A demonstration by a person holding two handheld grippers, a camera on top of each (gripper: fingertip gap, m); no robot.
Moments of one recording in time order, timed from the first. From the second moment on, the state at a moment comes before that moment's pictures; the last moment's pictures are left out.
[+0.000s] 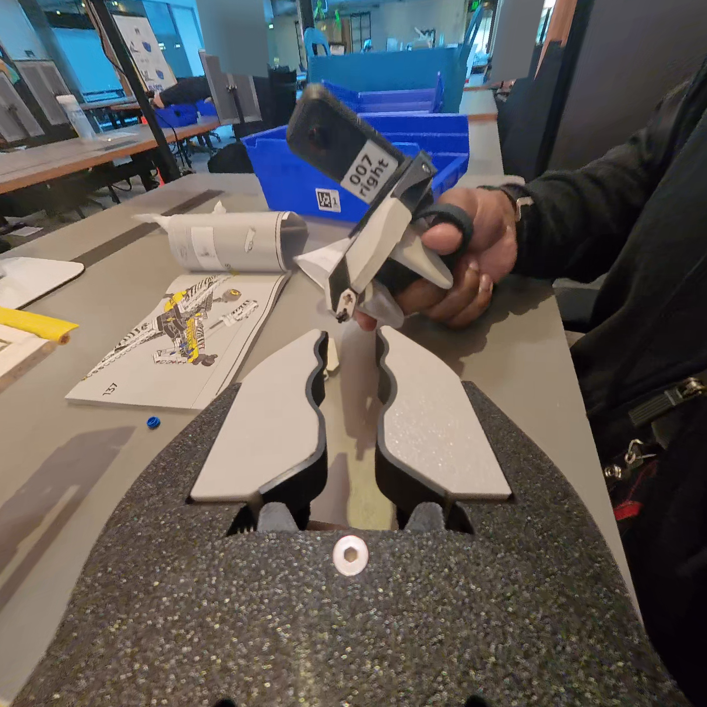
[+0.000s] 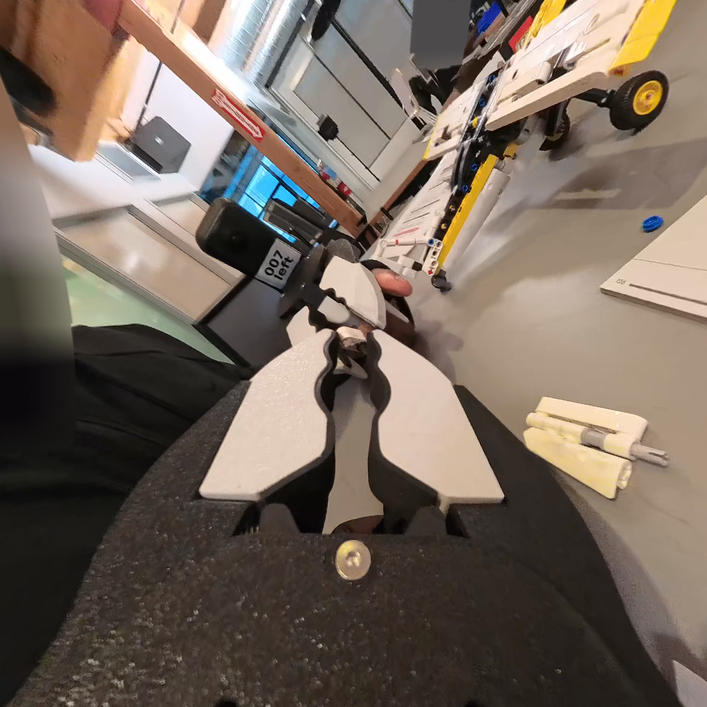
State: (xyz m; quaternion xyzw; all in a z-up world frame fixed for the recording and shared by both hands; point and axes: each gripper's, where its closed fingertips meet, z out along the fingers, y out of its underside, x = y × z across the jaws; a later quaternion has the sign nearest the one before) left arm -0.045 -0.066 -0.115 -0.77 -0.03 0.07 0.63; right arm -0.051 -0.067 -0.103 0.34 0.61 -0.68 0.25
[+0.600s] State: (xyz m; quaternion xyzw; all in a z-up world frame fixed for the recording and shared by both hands) left arm -0.052 -0.056 -0.119 -0.83 -0.01 0.10 0.55; right arm -0.055 -0.052 -0.106 0.24 0.74 -0.62 0.06
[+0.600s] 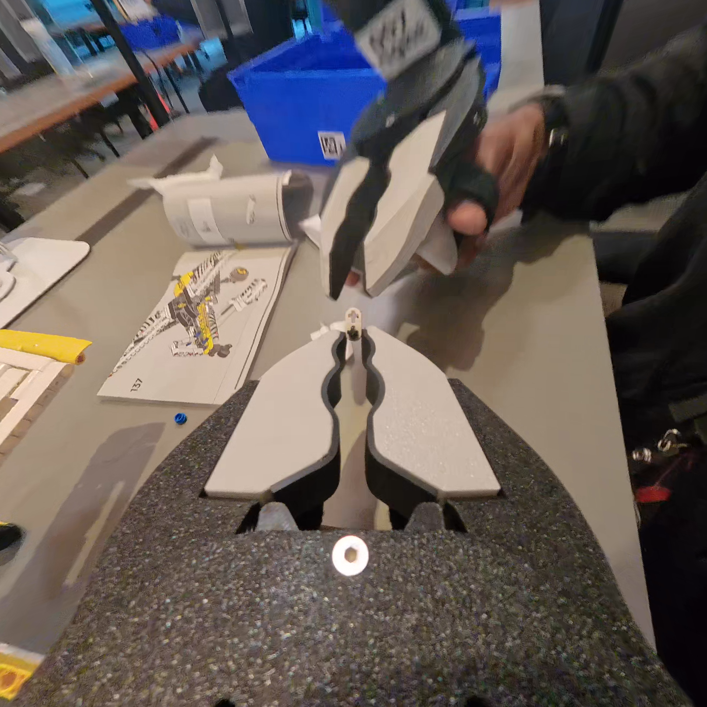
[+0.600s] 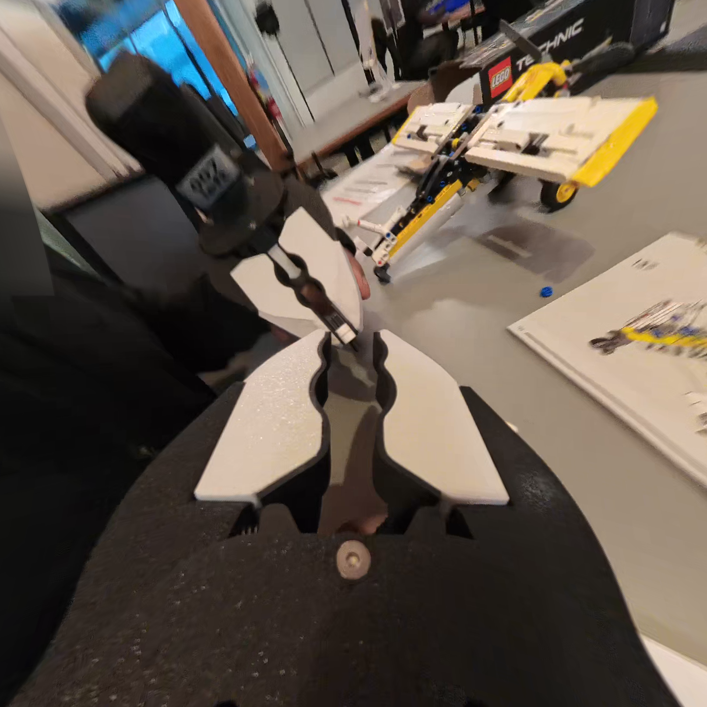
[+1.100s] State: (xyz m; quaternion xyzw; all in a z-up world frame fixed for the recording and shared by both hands) left arm -0.048 -0.048 -0.140 -0.91 0.06 0.06 0.41; right arm -0.047 -0.053 -0.134 0.07 0.87 -0.48 -0.05
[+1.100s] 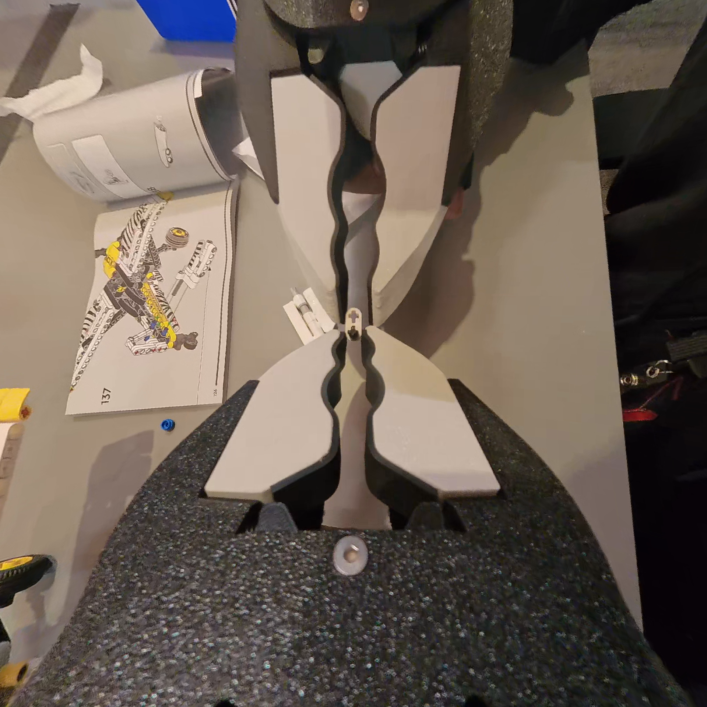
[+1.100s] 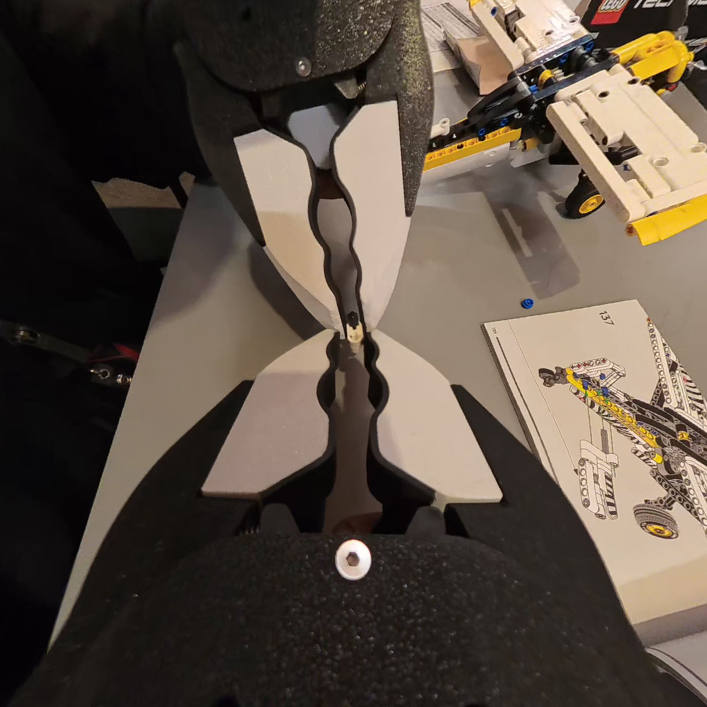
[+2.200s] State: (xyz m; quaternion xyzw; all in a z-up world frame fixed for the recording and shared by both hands) left arm -0.099 0.024 -0.085 -0.72 -0.11 -0.10 0.68; right arm -0.103 0.011 -0.077 0.35 0.53 -0.76 0.14
